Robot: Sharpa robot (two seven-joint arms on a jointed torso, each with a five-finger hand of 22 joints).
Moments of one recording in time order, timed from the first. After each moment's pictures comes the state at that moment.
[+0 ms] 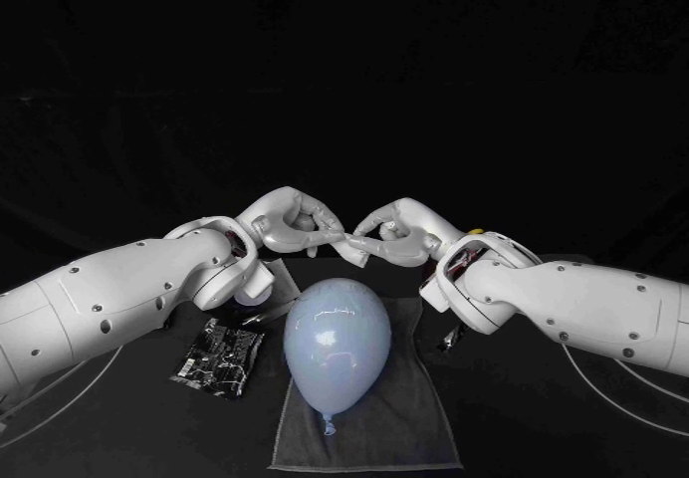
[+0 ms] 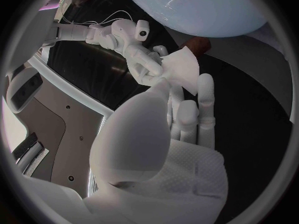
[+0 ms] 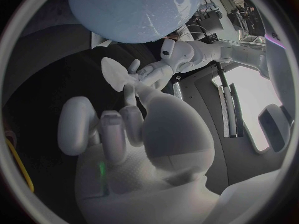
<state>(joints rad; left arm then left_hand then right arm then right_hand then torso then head) 1.37 -0.64 -0.03 1.29 -0.73 -0.15 0.30 1.61 -0.07 0.24 0.28 0.05 1.05 0.08 0.37 0.37 0.88 0.03 0.98 0.52 1.22 -0.02 1.44 0.99 0.17 0.97 0.09 1.01 0.53 1.37 -0.76 -0.13 1.55 -0.95 -0.56 0.12 1.31 -0.02 0.33 0.15 0.05 1.03 0.09 0.33 0.41 1.46 0.02 1.40 1.31 1.47 -0.04 1.57 1.31 0.05 1.46 0.07 1.23 1.31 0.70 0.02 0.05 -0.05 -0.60</state>
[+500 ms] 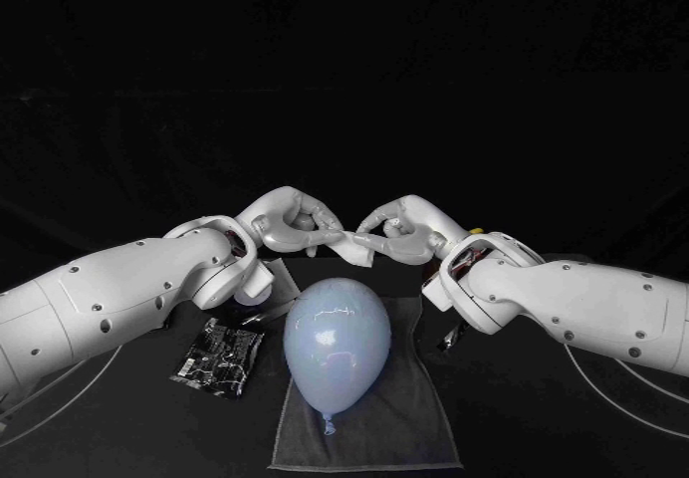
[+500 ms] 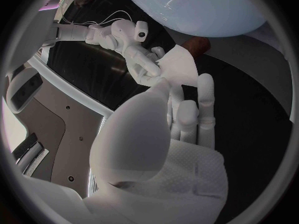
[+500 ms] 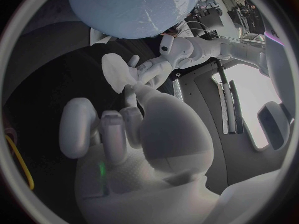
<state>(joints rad) 1.37 -0.65 -0.03 1.29 -0.73 -0.15 0.30 1.61 -0.07 0.24 0.28 0.05 1.05 0.08 0.37 0.37 0.88 0.03 0.98 0.52 1.22 -0.02 1.44 0.99 0.17 0.97 0.09 1.01 0.53 1.37 -0.78 -0.13 1.56 -0.92 -0.58 0.15 1.34 0.01 0.34 0.14 0.05 1.04 0.08 0.36 0.43 1.46 0.01 1.43 1.31 1.47 -0.05 1.57 1.31 0.05 1.47 0.06 1.25 1.31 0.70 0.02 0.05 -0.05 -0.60</state>
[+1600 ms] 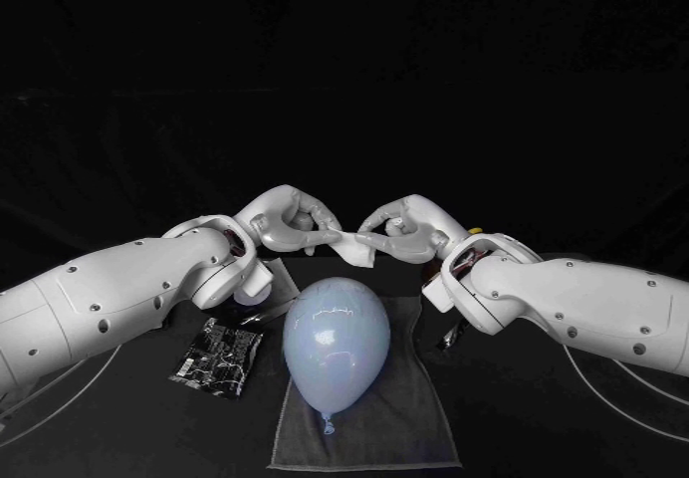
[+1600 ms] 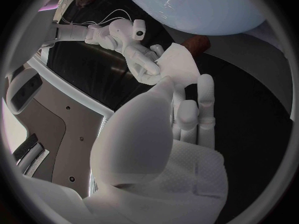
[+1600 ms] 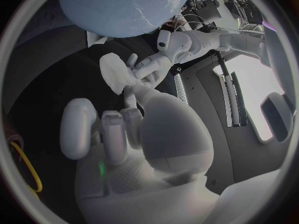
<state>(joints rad) 1.37 -0.65 -0.03 1.30 -0.73 -0.16 0.30 1.68 -0.09 0.27 0.24 0.04 1.05 0.12 0.38 0.39 0.86 0.05 0.92 0.47 1.21 -0.01 1.43 0.96 0.17 0.97 0.09 1.04 0.55 1.37 -0.79 -0.13 1.58 -0.83 -0.57 0.15 1.37 -0.01 0.38 0.10 0.05 1.03 0.07 0.40 0.44 1.46 0.01 1.47 1.31 1.47 -0.06 1.57 1.31 0.05 1.47 0.05 1.27 1.31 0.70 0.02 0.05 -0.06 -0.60</state>
